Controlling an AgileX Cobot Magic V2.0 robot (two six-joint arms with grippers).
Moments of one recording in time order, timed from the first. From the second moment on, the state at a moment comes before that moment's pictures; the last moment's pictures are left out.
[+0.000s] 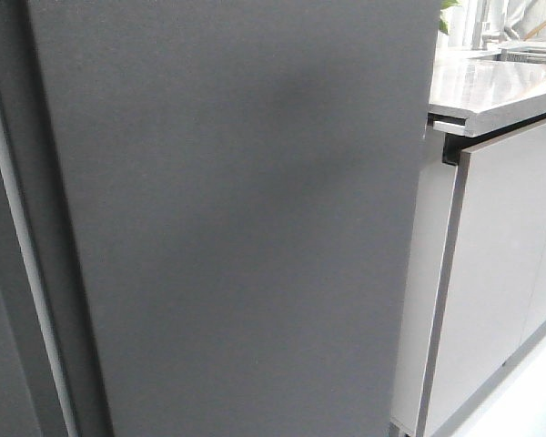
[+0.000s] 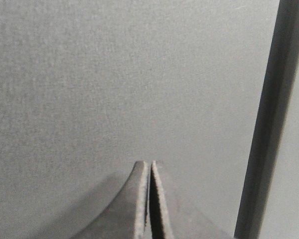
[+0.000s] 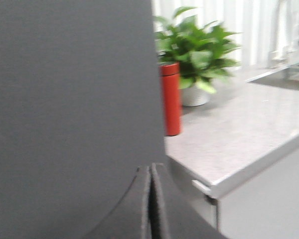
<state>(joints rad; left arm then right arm) -0.02 0.00 0.00 -0.01 -0.02 -0.09 0.07 0.82 -0.77 0.22 -0.02 -0.12</state>
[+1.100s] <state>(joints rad) -0.02 0.00 0.00 -0.01 -0.02 -0.09 -0.12 0.18 -0.14 0.13 0.04 -0.11</state>
